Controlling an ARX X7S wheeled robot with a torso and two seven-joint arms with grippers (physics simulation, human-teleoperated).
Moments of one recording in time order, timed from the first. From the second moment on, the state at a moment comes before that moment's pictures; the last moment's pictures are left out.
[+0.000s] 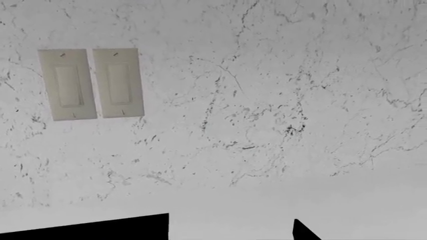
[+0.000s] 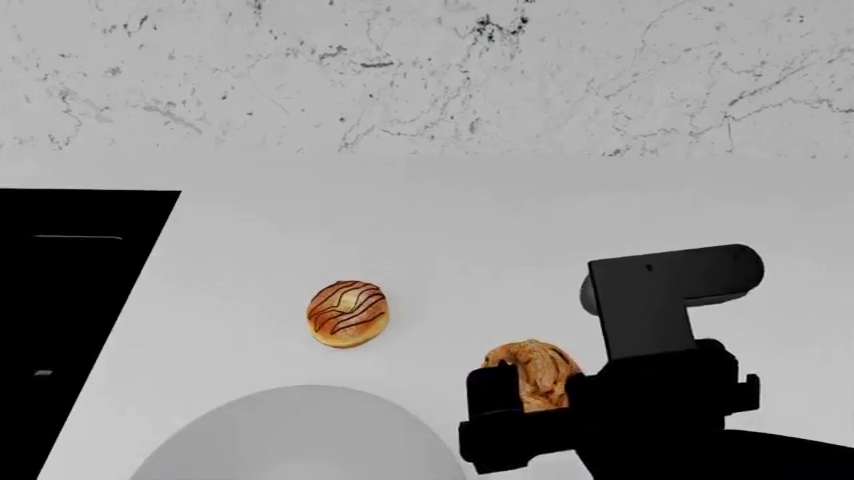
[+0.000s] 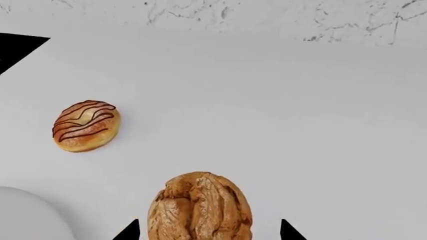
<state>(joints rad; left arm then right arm) -0.74 -0.67 -0.21 0.75 -1.67 -1.22 -0.89 0.75 0.59 -0.25 -0.29 1.38 1.22 0.72</state>
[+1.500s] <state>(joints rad) -0.71 -0.69 -0.18 0.77 -1.73 -1.15 -0.95 0.78 0.54 -0.43 -0.09 1.21 1.15 0.57</state>
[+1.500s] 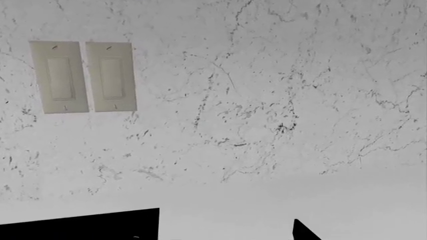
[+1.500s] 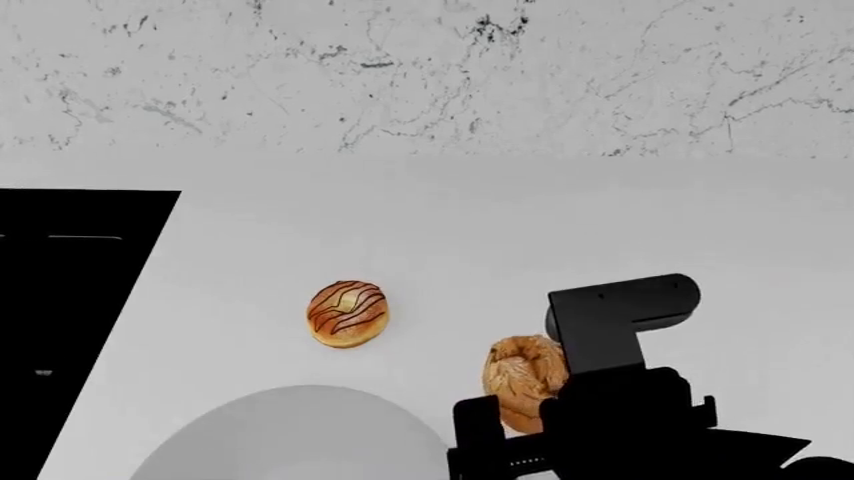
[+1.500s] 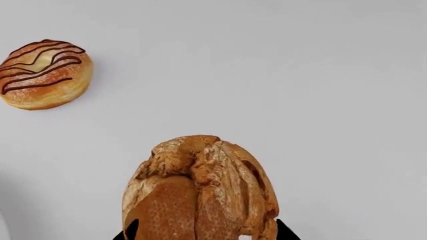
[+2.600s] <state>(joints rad) -0.70 -0.62 -0.11 0.73 -1.47 -1.12 -0.78 0.83 0.64 -0.39 -0.72 1.92 1.23 1.03</state>
